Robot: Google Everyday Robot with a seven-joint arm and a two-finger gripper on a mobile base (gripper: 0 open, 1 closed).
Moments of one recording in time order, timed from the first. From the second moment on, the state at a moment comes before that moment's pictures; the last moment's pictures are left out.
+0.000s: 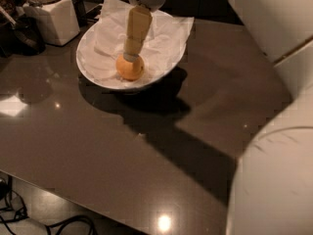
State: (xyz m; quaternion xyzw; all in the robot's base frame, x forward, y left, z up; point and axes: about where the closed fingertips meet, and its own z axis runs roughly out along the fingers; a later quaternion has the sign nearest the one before) arm 0.611 0.042 0.981 -0.67 0.72 0.04 0.17
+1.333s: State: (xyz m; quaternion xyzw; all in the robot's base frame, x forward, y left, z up) arm 0.652 0.076 0.921 -0.64 0.75 0.10 0.12
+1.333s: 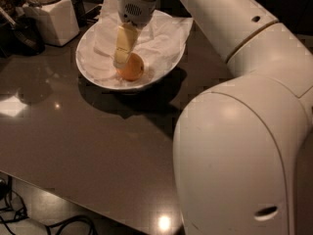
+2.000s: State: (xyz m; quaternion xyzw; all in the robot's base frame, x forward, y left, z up) arm 0.661 0.072 0.895 -0.62 0.77 0.11 0.09
